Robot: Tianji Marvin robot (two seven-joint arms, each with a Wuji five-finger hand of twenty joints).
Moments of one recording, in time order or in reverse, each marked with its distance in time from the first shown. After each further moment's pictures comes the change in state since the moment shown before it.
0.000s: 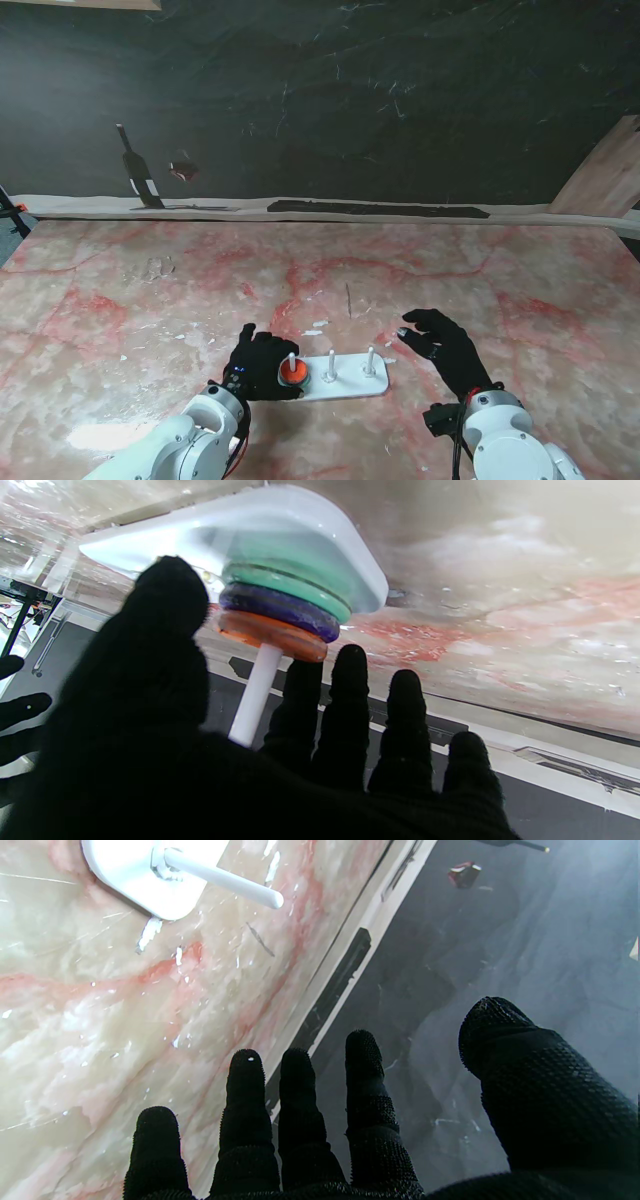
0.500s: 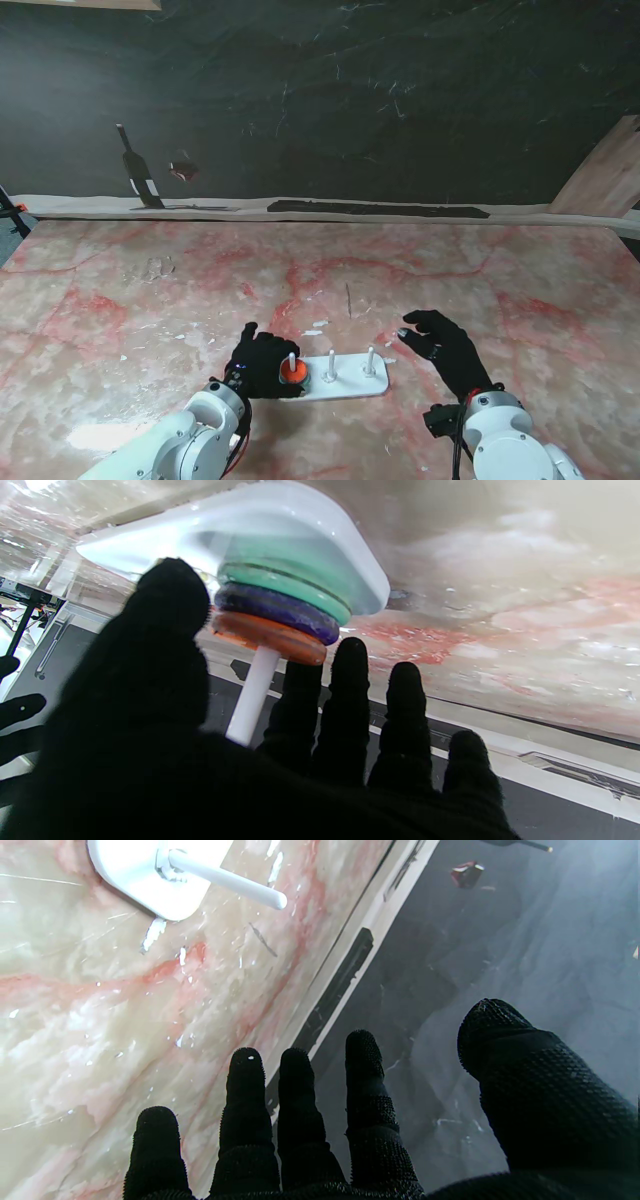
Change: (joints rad) left arm -0.022 -0.001 0.010 0.018 -0.011 -0.010 -0.009; right arm -0.004 0.000 0.000 -0.003 -0.002 0.006 -0.002; left_hand 0.001 0.005 0.010 0.000 0.059 -0.001 0.023 0.000 0.054 0.000 0.026 0.003 0.052 0.002 0.027 0.013 0.000 0.000 0.002 0.024; right_hand 0.000 0.011 -0.001 0.000 0.000 0.000 0.000 0.000 0.000 0.009 0.000 0.000 0.010 0.000 0.006 0.000 0.000 0.000 0.001 0.000
